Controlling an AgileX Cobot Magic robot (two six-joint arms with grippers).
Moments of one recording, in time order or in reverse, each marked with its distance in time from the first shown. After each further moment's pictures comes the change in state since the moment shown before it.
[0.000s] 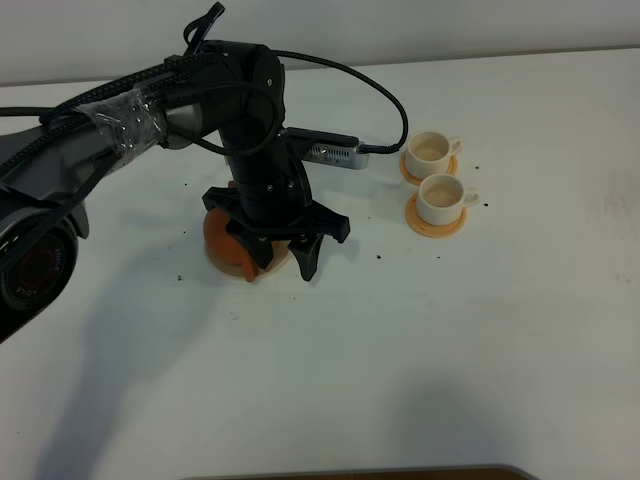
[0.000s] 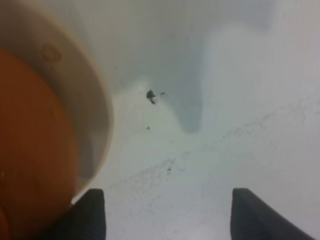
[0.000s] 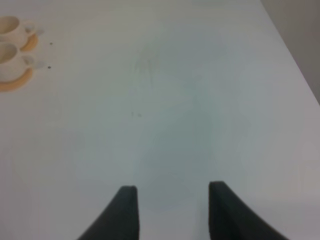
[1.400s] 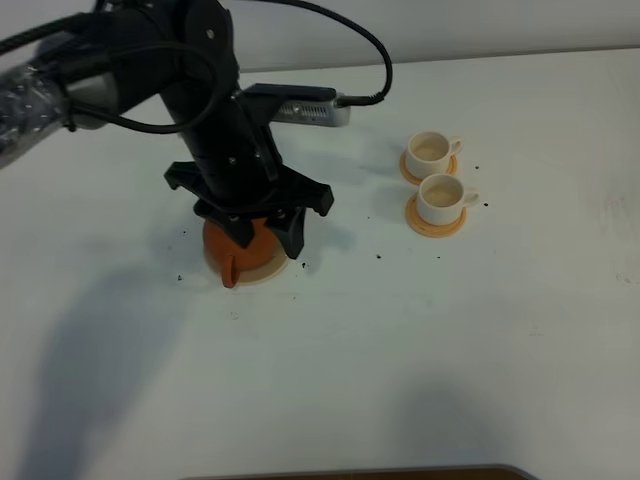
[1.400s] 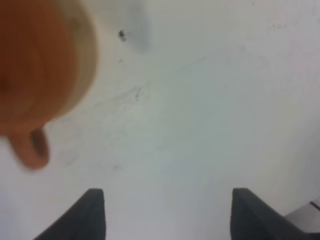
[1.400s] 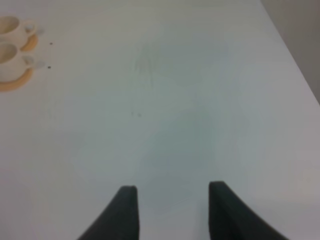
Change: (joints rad) left arm 0.000 -0.294 0.169 -0.029 0.001 -0.051; right arm 0.000 0.000 0.000 0.000 0.000 0.000
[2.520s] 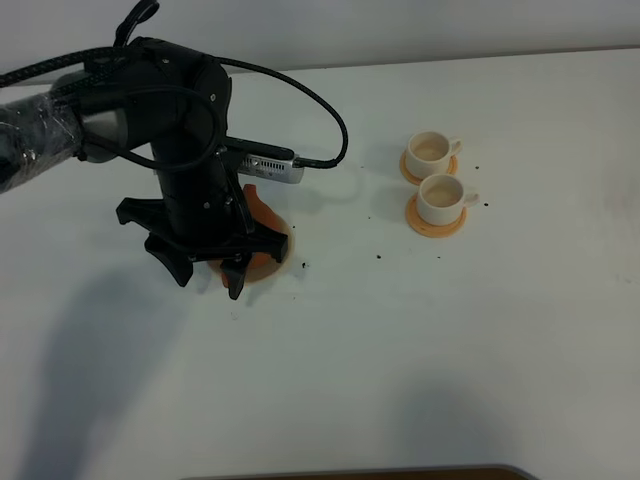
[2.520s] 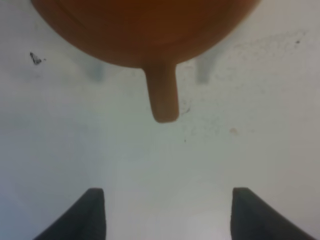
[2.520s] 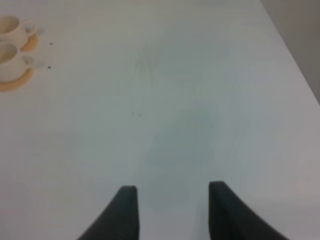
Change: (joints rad) left arm 0.019 0.046 0.127 0.205 -0.002 -0.147; right arm 0.000 0.000 0.000 0.000 0.000 0.000
